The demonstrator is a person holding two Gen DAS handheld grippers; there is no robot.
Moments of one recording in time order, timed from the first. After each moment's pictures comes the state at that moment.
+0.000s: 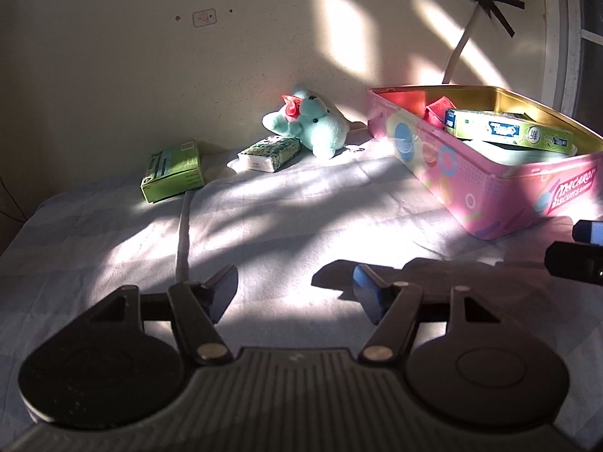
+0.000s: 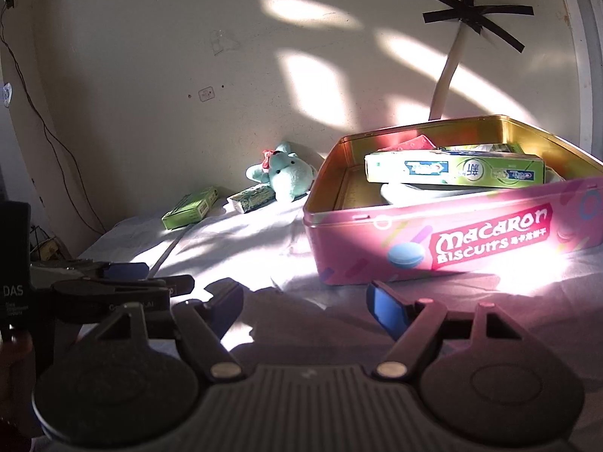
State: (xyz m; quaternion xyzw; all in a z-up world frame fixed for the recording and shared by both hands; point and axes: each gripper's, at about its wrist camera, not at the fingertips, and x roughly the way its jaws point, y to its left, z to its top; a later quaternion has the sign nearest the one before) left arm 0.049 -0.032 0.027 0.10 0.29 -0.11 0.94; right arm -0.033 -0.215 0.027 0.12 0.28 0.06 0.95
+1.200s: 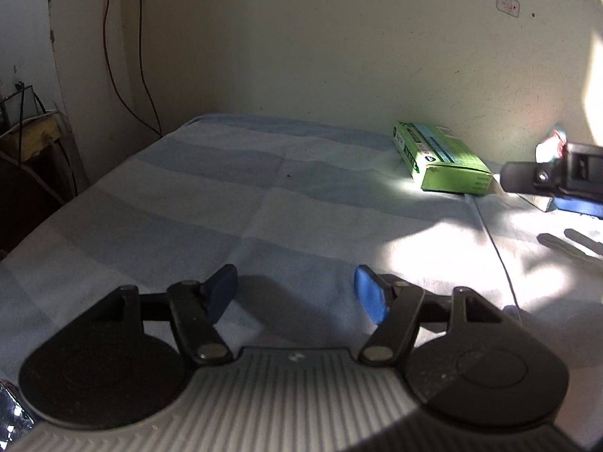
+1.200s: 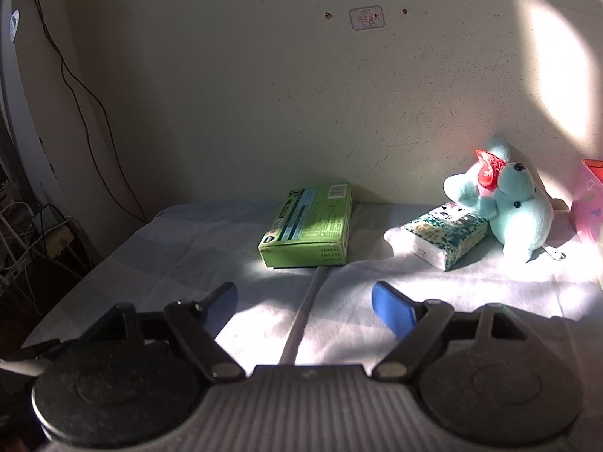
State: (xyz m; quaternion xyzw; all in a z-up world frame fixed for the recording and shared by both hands) left arm 0.130 0.159 0.005 -0.02 0.32 0.08 0.94; right arm 0.201 -0.010 0.016 0.08 0.31 0.15 0.93
